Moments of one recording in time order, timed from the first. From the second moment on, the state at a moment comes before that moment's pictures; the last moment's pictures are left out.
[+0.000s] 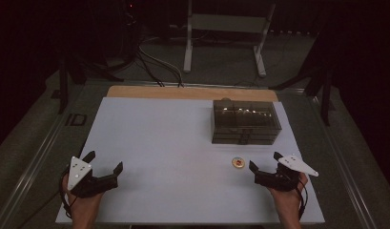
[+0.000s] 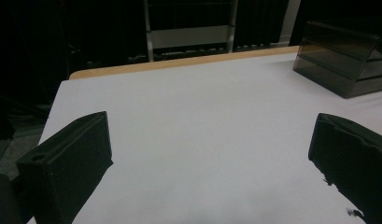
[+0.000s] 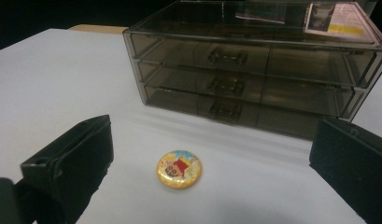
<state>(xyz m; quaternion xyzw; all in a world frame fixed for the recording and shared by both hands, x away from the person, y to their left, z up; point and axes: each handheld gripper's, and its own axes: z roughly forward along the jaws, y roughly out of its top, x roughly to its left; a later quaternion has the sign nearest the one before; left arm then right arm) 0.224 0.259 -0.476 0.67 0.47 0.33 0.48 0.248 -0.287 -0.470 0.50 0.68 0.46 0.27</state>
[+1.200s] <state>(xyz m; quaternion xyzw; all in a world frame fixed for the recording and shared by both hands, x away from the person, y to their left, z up) 0.222 0.261 -0.474 0.66 0.46 0.34 0.48 0.291 -0.261 -0.468 0.51 0.67 0.46 0.28</state>
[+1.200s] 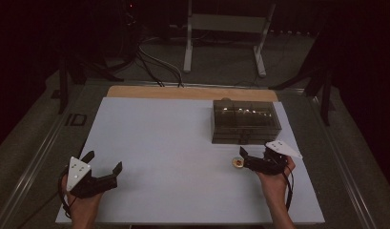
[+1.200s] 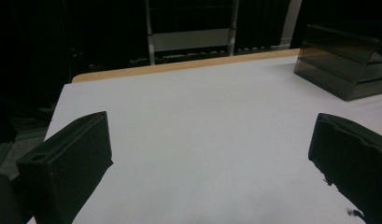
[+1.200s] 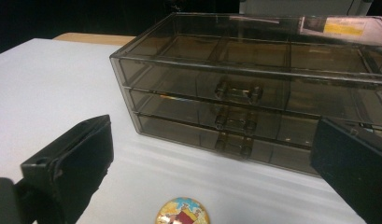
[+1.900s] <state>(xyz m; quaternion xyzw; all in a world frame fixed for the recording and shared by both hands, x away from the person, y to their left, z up) 0.222 0.262 -0.473 0.66 0.47 0.34 0.49 0.312 -0.247 -0.467 0.52 0.66 0.46 0.29</state>
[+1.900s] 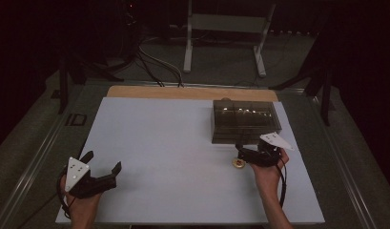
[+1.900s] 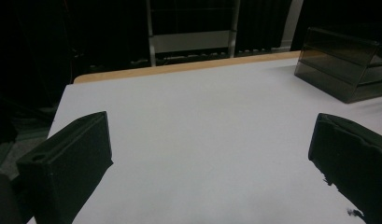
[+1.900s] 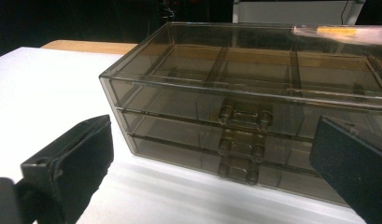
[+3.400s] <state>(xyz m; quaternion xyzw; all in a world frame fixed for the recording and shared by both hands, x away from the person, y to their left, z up) 0.223 0.261 -0.473 0.66 0.46 0.34 0.48 0.338 -0.238 -0.494 0.57 0.65 0.39 0.31</state>
